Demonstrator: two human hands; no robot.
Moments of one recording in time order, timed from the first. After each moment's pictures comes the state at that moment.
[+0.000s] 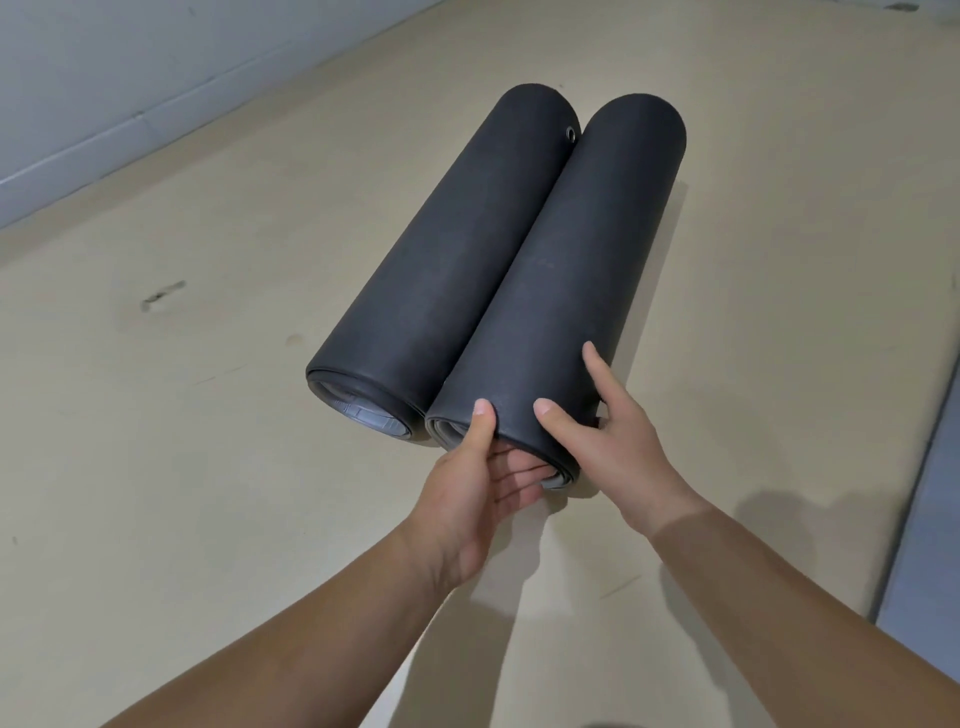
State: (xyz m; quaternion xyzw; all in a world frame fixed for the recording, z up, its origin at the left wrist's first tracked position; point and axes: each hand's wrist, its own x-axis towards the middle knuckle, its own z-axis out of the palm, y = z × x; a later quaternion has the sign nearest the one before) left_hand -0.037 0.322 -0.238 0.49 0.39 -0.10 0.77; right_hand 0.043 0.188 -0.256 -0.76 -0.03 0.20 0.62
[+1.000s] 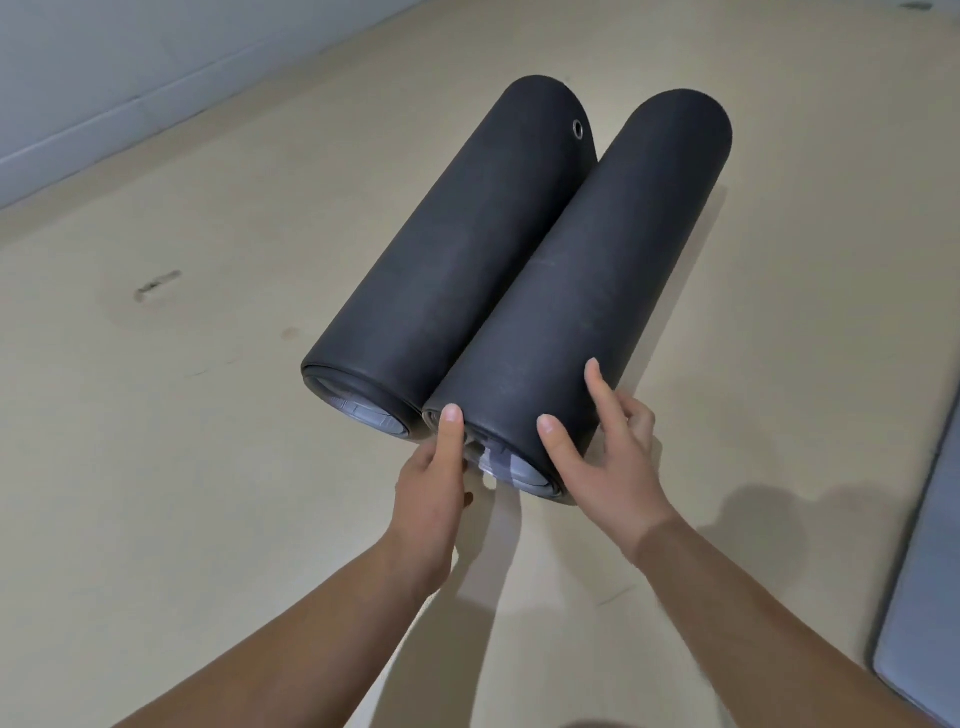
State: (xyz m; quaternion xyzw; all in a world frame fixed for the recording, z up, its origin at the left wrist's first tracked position) left_hand -0.050 0.343 -0.258 0.60 0.42 0.01 0.68; right_hand 0.025 0.189 -0.275 -0.82 -0.05 0.15 0.55
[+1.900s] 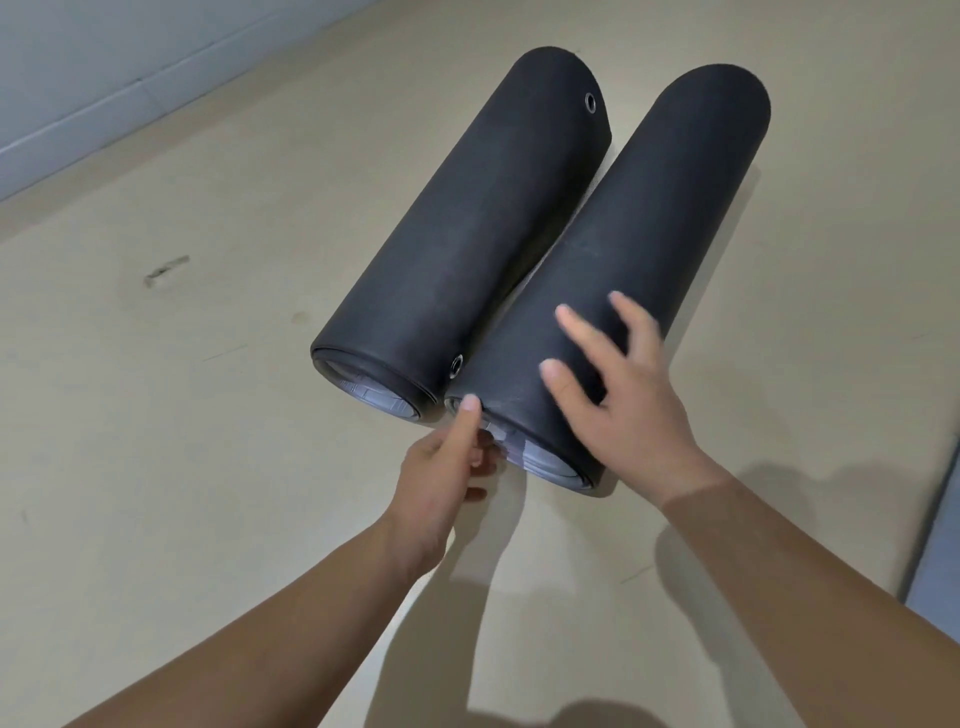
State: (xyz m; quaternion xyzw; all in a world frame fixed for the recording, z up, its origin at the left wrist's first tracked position) left_hand -0.053 0.356 -0.263 0.63 0.40 -0.02 0.66; right_hand 0.061 0.195 -0.262 -0.89 -0.21 0.01 0.40
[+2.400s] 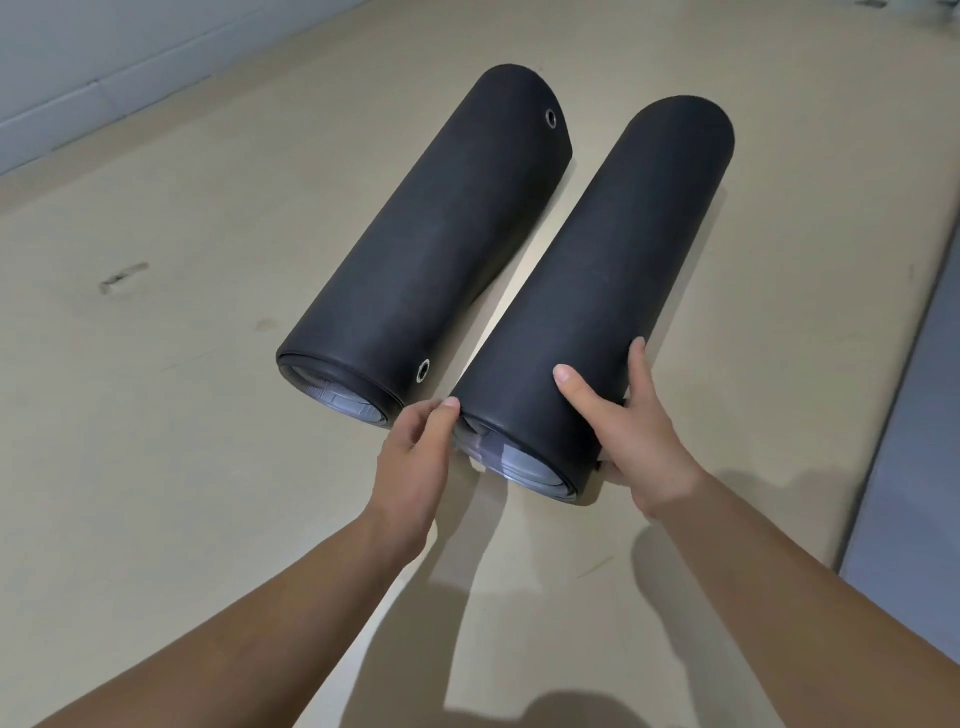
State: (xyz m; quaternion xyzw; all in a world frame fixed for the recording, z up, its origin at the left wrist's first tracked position) left_hand -0.046 0.345 -0.260 0.65 0.39 0.03 0.65; right_hand 0.053 0.159 -0.253 -0.73 0.06 0.25 0.63
